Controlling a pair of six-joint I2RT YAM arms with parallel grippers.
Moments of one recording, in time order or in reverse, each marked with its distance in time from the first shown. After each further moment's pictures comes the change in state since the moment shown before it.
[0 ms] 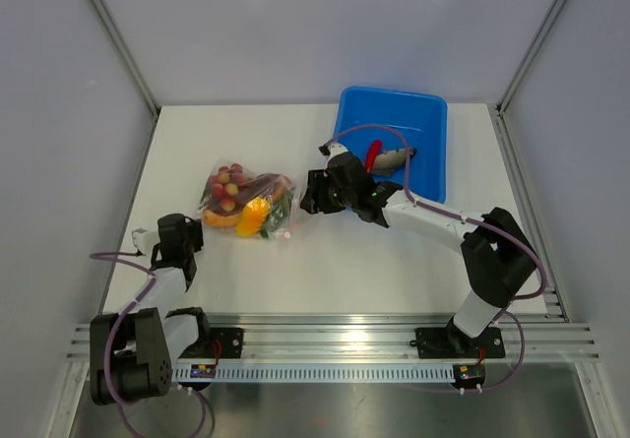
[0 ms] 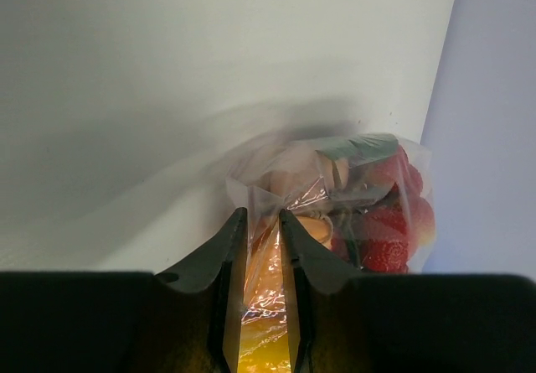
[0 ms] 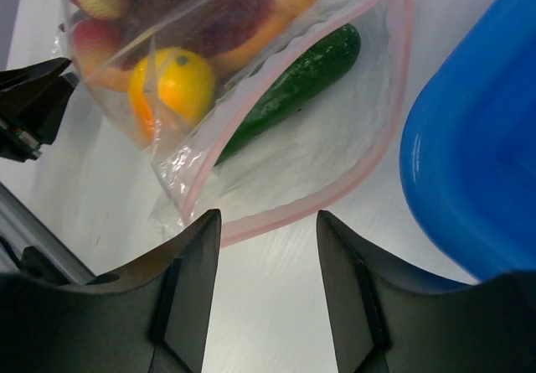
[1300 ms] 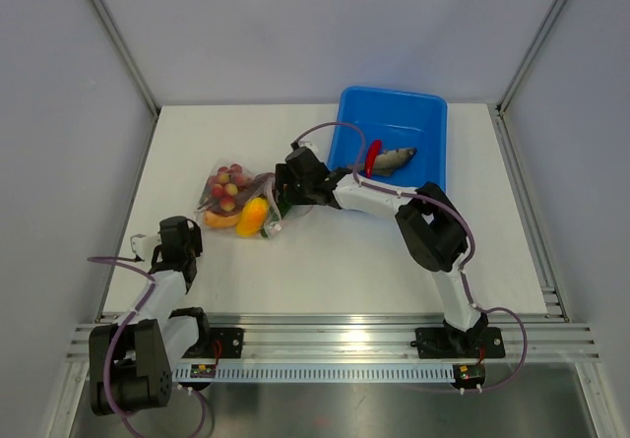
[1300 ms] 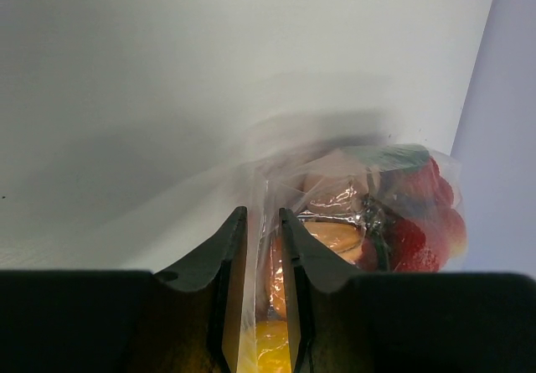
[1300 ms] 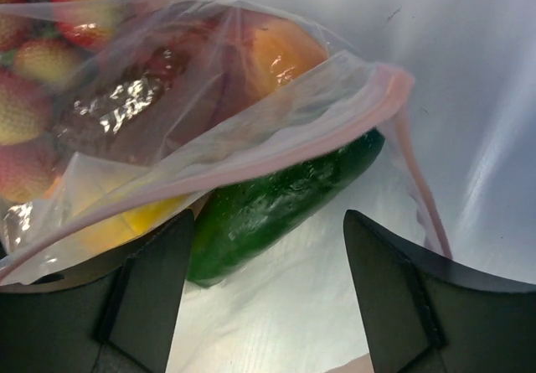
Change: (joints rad) left arm -0.018 -0.067 0.002 -0.142 -0.077 -0.006; right arm 0.053 0.452 0.429 -0.122 0.135 0.122
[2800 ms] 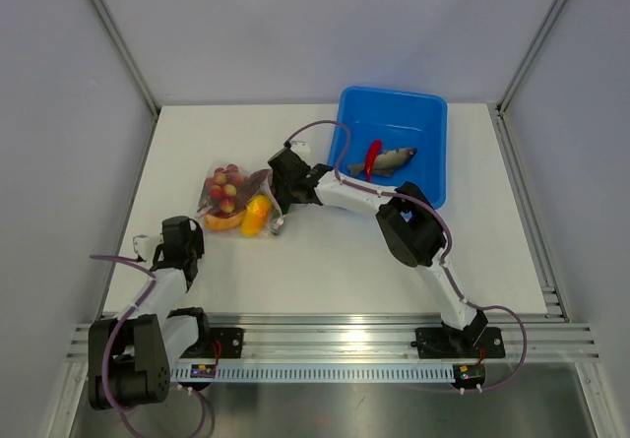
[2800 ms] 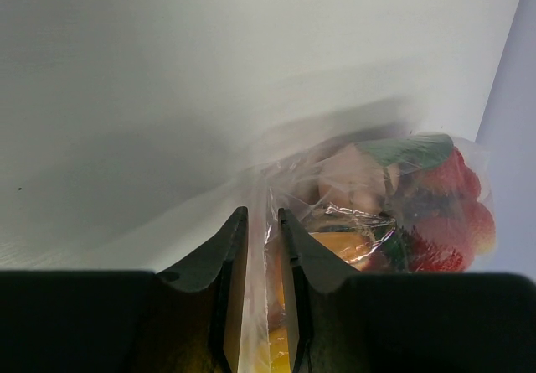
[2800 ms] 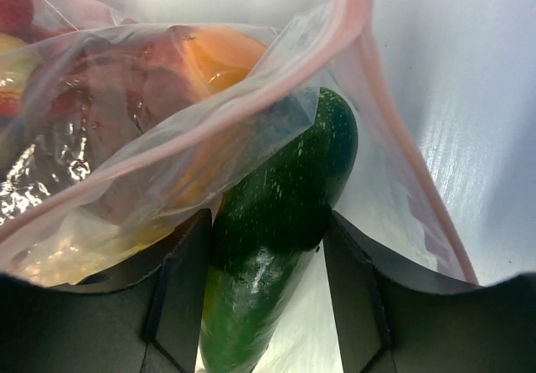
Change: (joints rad) left arm -0.014 0.029 0.007 -0.023 -0.001 -0.004; right arm 0.039 0.182 0.248 -0.175 0.182 0.072
